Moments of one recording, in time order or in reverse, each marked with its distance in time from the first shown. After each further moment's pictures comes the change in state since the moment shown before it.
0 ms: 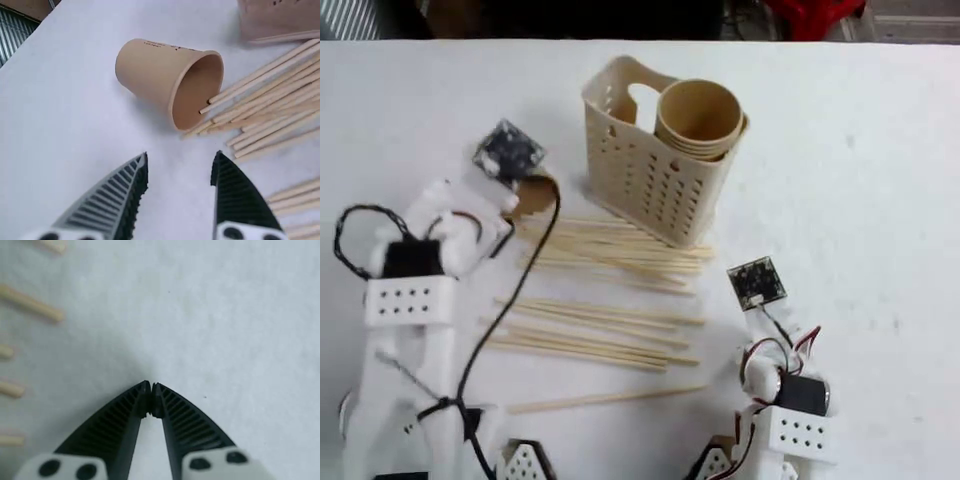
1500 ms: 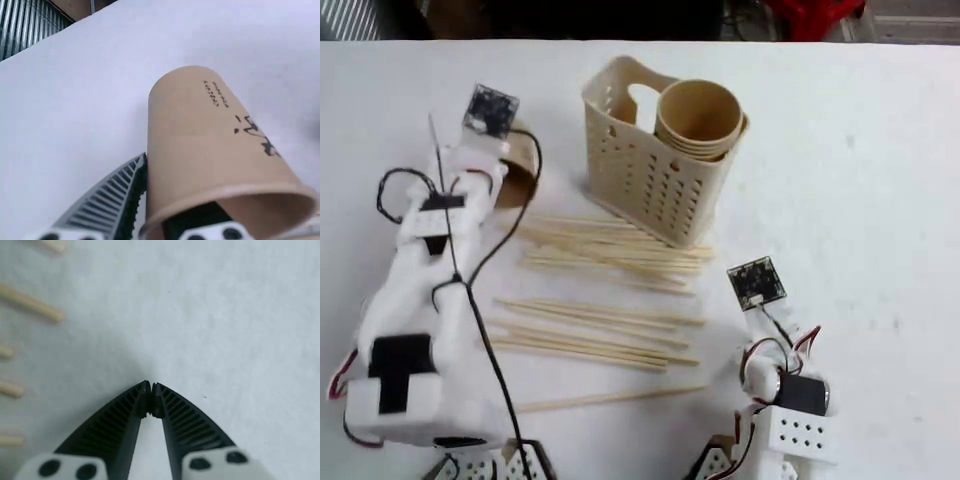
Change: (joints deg) left arm -2.5 36.0 -13.3 -31.9 16.0; right arm 0.0 0.0 0.0 0.0 0.0
